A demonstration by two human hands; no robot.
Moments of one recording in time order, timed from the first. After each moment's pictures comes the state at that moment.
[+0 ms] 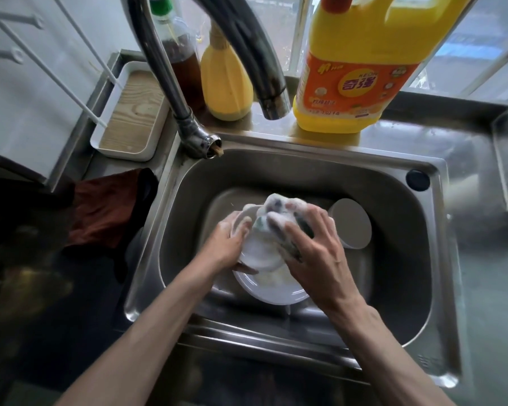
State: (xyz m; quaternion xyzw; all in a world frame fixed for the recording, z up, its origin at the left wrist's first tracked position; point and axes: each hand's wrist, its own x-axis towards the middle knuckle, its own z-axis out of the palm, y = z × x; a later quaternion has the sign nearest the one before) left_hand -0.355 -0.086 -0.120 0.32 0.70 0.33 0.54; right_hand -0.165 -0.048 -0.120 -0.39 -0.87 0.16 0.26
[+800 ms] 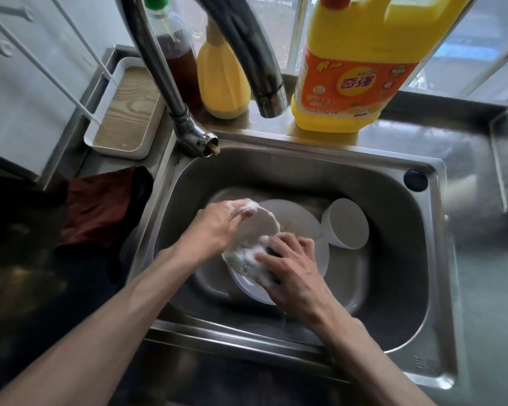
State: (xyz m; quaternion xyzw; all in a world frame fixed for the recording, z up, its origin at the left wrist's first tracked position) left_hand -0.383 -0.057 -0.116 0.59 0.72 0.13 0.35; right_hand -0.176 -0.074 -0.149 -0.36 -0.89 0.22 0.16
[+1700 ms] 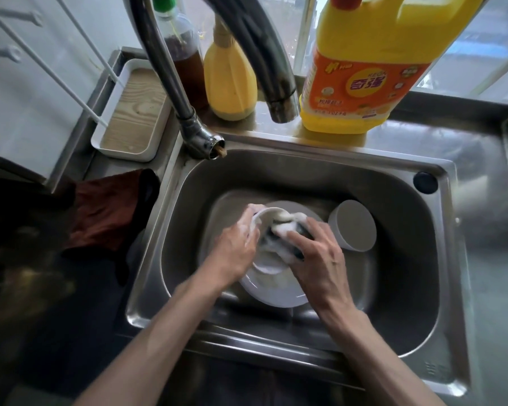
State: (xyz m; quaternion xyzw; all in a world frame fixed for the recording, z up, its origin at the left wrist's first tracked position) left_hand -0.353 -0.084 -0.133 0.52 0.71 0.25 0.40; right_hand -0.173 -0.055 -0.145 -0.49 -0.81 0.23 0.23
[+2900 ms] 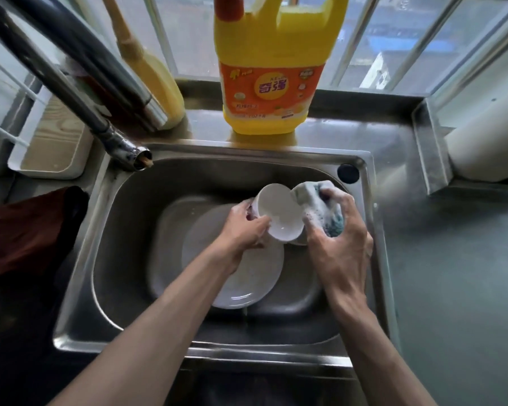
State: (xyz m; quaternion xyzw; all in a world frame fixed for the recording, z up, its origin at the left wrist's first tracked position) left_hand -0.245 -0.014 -0.109 0.26 0.69 0.34 0.59; right_hand -0.090 -0.029 -0.078 -0.70 -0.55 0.28 0.37
